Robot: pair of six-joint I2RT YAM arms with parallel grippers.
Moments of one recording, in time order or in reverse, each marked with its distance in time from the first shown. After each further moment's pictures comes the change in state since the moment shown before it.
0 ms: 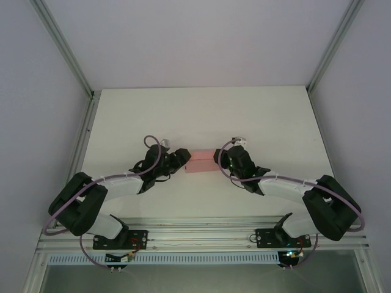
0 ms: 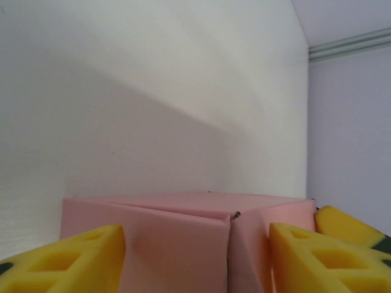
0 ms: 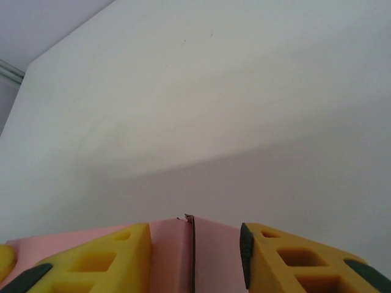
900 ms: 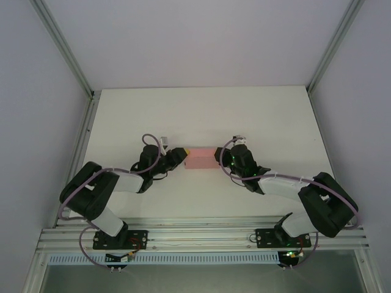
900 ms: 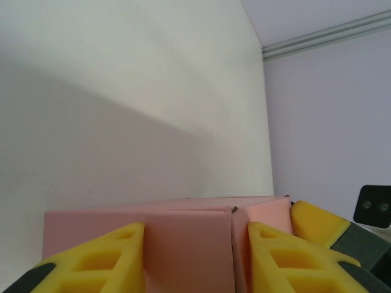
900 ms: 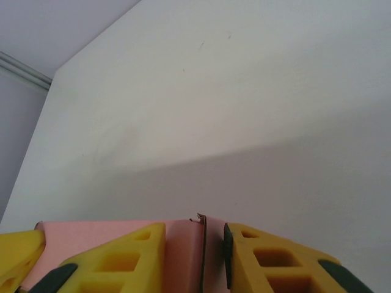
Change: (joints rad) left arm 0.081 0.174 -0.055 0.377 0.163 0.033; right arm -0.052 0.039 -0.030 0.127 -0.093 0.012
